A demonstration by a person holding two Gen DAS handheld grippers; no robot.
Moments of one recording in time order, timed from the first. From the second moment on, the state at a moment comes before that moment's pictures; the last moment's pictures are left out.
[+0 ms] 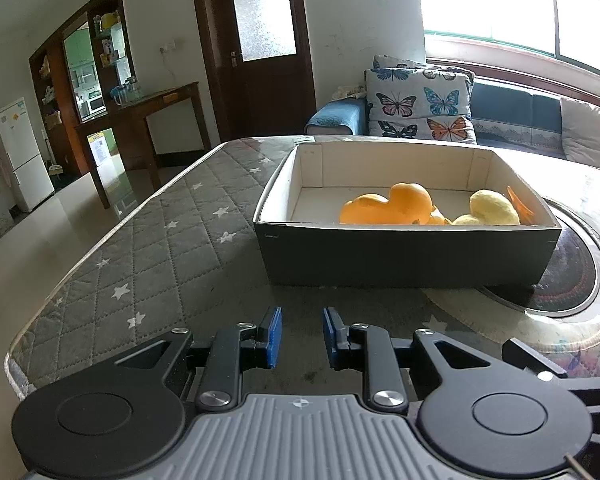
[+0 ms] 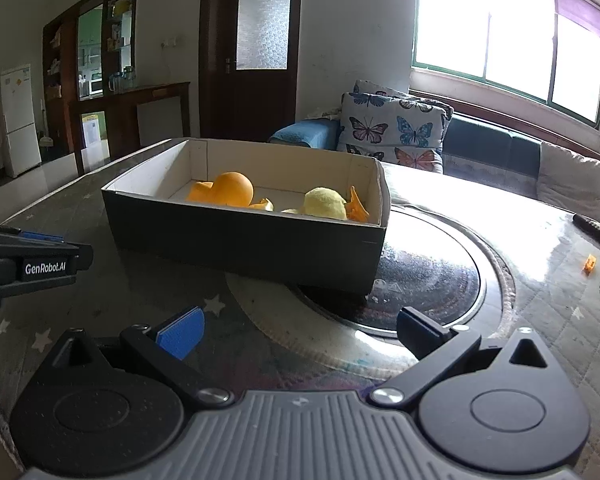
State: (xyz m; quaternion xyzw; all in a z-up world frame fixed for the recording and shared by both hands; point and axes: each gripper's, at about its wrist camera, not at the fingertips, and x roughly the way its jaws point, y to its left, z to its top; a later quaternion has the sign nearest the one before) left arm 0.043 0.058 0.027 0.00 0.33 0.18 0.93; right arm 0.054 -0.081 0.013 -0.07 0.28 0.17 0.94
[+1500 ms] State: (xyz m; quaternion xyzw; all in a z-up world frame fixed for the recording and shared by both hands) left arm 0.083 0.061 0.025 0.01 0.33 0.17 0.93; right arm 0.095 -0.075 0.006 -0.04 0.30 0.17 0.94
